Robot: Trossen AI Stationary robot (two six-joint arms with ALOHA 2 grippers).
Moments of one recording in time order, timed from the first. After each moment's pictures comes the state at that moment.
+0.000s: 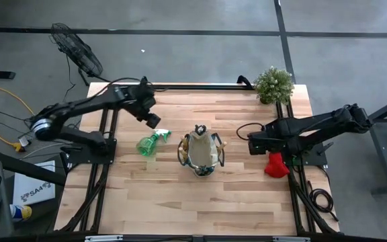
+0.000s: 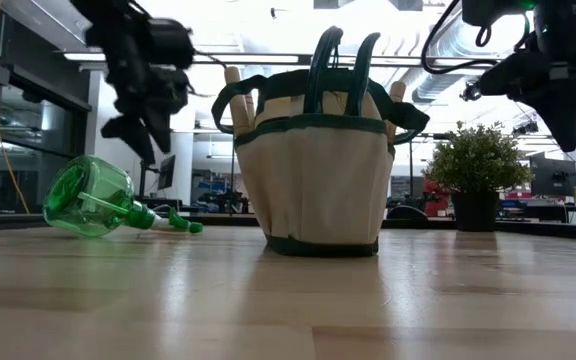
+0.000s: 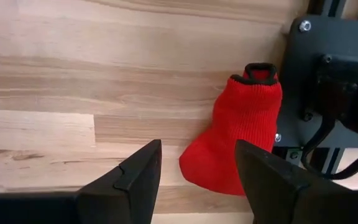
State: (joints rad) left arm 0.57 1.24 0.92 -0.83 0.21 -0.39; right arm 0.12 1.19 0.89 -1.35 -0.02 1.62
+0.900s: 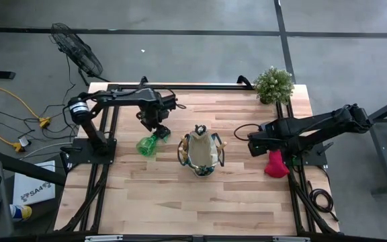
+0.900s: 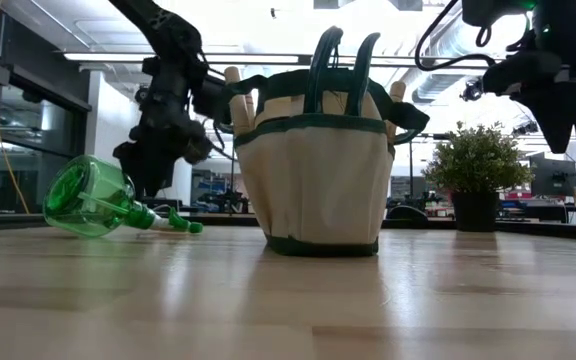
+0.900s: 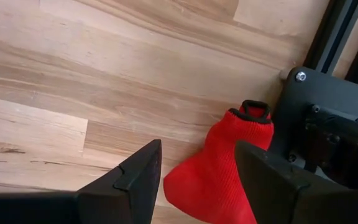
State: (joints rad) left arm 0.46 1.70 1.15 -1.11 0.20 -0.35; right arm 0.12 1.19 0.89 -1.35 0.07 1.43
